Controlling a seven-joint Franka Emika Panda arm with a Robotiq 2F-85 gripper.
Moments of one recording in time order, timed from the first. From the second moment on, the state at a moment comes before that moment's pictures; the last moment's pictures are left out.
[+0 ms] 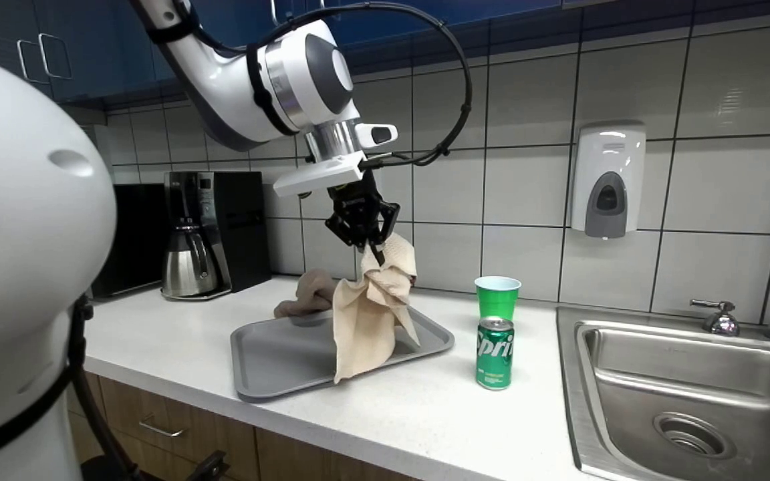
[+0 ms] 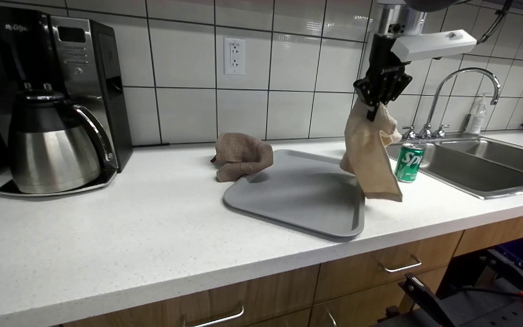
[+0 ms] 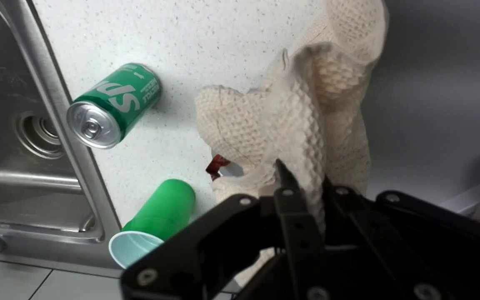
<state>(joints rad) 0.01 -0.26 -0.02 -2.61 -0.37 2.57 0.25</state>
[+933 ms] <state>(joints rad) -0.03 -0.14 -0.01 -2.51 -0.37 2.61 0.29</state>
